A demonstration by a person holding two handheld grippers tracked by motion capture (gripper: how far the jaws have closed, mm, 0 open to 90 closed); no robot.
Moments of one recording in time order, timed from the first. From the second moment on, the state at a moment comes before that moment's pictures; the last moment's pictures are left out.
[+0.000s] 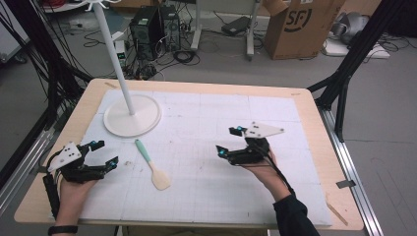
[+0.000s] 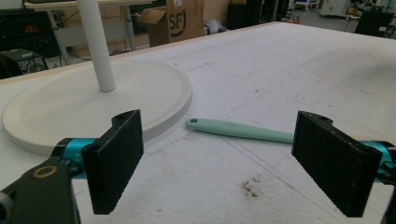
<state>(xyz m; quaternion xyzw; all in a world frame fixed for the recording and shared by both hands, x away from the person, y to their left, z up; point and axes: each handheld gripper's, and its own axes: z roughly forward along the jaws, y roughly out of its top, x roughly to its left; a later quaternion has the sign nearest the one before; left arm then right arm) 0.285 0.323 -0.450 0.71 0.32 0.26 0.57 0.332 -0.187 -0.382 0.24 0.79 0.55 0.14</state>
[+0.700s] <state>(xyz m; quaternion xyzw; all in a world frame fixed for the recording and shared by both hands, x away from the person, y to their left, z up) 0.286 0.324 -0.450 0.71 0.32 0.25 0.57 0.346 -0.015 -0.416 0.21 0.85 0.48 0.06</state>
